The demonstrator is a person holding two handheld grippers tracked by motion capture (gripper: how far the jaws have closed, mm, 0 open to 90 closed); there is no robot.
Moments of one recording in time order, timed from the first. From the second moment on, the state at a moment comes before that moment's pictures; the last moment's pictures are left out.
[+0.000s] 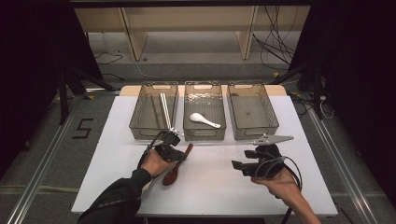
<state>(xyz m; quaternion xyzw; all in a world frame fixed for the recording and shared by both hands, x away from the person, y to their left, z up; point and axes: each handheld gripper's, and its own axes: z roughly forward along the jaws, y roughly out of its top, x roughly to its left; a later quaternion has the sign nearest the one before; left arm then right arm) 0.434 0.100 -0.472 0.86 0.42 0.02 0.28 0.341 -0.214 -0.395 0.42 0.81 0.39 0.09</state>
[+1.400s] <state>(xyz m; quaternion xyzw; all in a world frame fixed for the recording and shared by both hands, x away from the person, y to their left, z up) 0.430 0.095 -0.473 0.87 0.40 0.00 0.29 0.342 -0.215 -0.394 0.42 0.81 0.40 0.09</state>
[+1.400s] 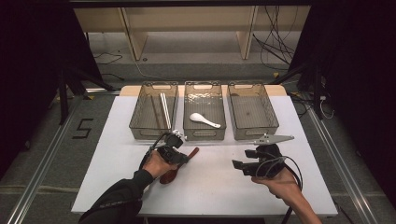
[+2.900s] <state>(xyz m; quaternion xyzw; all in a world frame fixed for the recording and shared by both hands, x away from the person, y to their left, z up) 0.429 0.099 -0.458 0.86 0.39 0.01 0.32 0.342 -0.216 -0.394 0.42 0.81 0.40 0.09</state>
